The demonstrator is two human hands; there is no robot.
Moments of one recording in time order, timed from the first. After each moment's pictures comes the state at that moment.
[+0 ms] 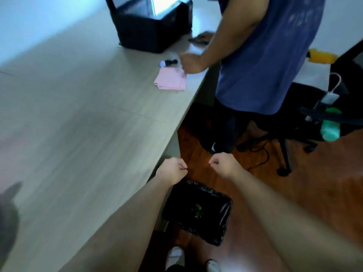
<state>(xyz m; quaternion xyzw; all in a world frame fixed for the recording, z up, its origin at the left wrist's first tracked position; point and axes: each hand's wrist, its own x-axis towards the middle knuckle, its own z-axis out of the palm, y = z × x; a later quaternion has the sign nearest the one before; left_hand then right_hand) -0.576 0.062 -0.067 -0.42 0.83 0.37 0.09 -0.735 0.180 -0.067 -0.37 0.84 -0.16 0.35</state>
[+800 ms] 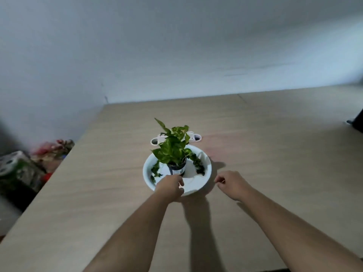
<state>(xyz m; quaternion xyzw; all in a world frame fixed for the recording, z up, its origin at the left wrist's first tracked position) -0.097 0.069 0.036 -0.78 0.59 0.19 -0.09 -0.307 0.005 0.061 -0.81 0.52 -0.09 0.26</state>
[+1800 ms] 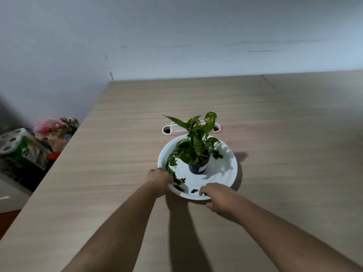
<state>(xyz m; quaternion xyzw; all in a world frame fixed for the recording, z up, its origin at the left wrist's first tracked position) 0.027 0.038 0.002 -0.74 0.65 0.13 0.10 -0.189 -0.020 -0.008 -0.91 0.35 0.13 0.19</state>
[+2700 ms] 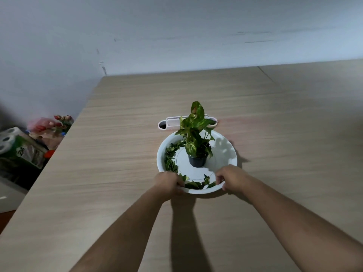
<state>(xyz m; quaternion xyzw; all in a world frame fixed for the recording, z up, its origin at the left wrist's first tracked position) -0.005 0.035 -0.010 -0.73 0.65 0.19 0.03 -0.214 -0.055 0.020 -0.84 0.46 0.12 0.27</state>
